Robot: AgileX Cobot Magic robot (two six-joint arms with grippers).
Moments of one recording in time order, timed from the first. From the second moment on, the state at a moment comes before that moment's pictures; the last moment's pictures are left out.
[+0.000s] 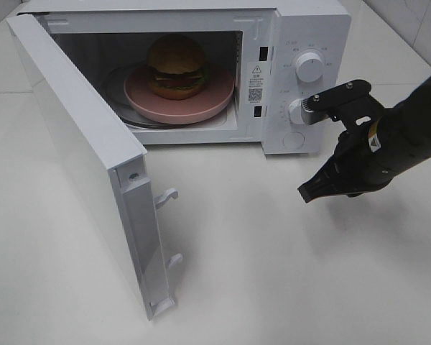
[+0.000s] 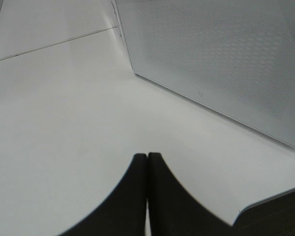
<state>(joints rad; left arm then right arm) -0.18 0.00 -0.50 -0.04 1.05 0.19 0.43 1.66 -0.78 -0.37 0.26 0.21</state>
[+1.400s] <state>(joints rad) -0.18 0.00 -0.50 -0.04 1.05 0.19 0.69 1.66 -1.02 0.46 0.26 -0.94</state>
